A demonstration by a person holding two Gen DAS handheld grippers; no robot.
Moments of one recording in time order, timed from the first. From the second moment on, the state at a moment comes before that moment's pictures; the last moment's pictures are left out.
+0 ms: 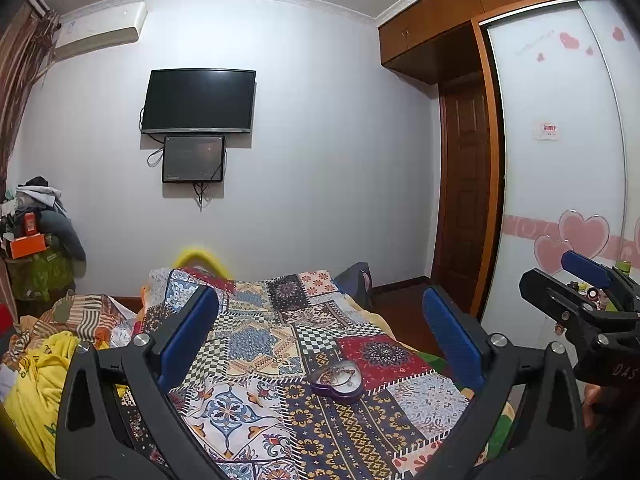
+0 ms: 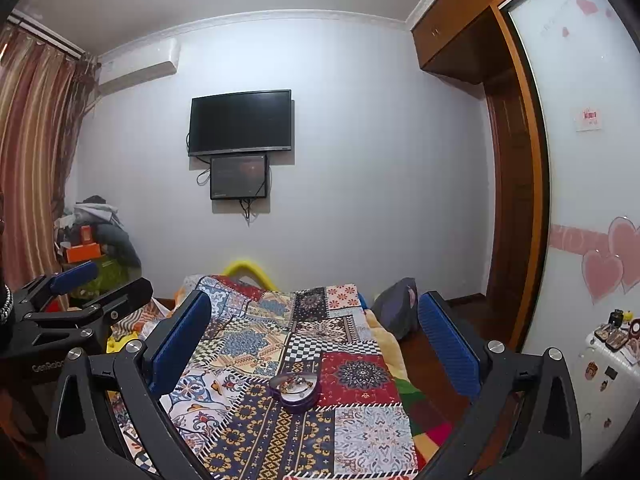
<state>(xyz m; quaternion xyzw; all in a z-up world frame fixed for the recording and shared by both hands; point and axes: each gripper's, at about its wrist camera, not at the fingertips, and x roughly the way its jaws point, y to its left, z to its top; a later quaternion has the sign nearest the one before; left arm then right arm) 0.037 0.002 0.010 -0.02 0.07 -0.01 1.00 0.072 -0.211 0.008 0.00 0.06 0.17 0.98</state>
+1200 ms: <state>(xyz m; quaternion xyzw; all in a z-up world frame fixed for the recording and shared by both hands) 0.043 0.004 0.008 -0.03 0.08 0.00 1.00 0.074 -0.213 0.008 0.00 0.06 0.17 0.98</state>
